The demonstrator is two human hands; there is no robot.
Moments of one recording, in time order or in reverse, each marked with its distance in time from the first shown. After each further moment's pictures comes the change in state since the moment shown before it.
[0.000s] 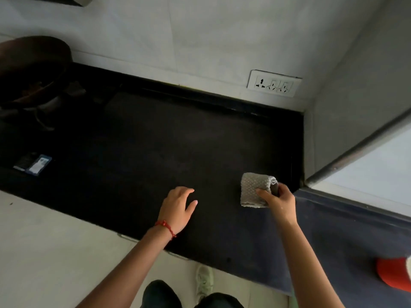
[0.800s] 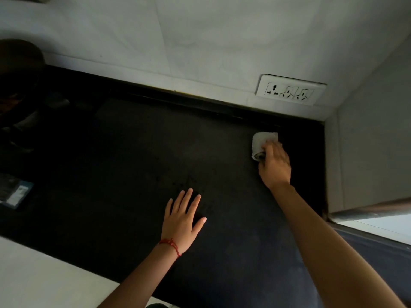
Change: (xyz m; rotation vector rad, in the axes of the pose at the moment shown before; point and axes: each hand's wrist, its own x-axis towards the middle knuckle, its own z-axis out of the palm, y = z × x) left_hand 0.103 -0.009 0.021 0.446 -0.203 0.018; right_hand 0.210 -0.035 0.063 -0.970 0.024 -0.524
